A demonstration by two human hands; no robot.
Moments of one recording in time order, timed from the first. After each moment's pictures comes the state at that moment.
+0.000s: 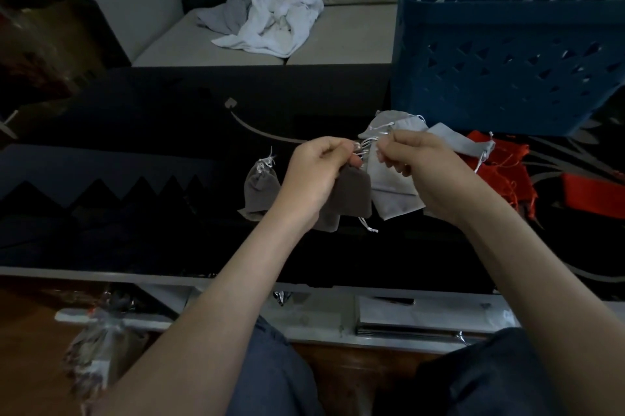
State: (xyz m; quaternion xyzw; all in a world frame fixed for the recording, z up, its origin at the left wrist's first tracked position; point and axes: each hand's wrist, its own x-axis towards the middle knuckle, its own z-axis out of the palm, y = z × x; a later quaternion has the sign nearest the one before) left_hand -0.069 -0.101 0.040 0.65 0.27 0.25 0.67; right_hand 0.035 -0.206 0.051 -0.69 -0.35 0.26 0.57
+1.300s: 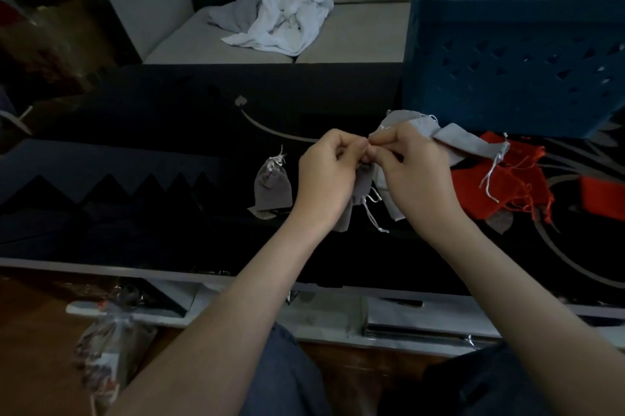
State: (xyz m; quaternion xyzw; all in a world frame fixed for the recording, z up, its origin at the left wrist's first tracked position) left_hand -0.069 -0.104 0.031 0.73 0.25 0.34 0.54; right_hand 0.005 -0.191 0.037 -0.75 -0.39 0.02 0.54
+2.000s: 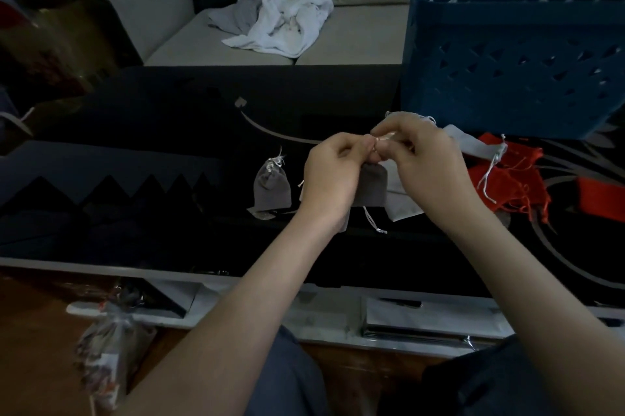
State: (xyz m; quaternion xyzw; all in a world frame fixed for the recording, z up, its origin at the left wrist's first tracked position) left_hand -0.064 -0.114 0.036 0.67 0.26 0.33 0.62; right_hand 0.020 -0.198 0.051 -0.77 -0.43 0.02 0.47
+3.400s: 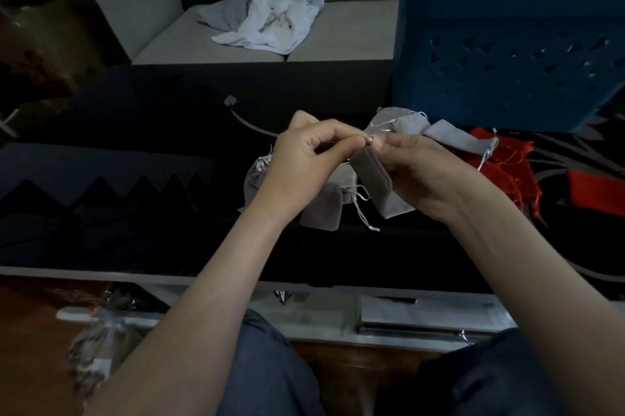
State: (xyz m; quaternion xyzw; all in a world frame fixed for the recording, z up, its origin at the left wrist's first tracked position) left_hand -0.084 -0.086 0.043 0.82 0.12 0.35 0.44; right_hand 0.027 -0.202 0.053 -0.57 -0.29 0.44 0.63
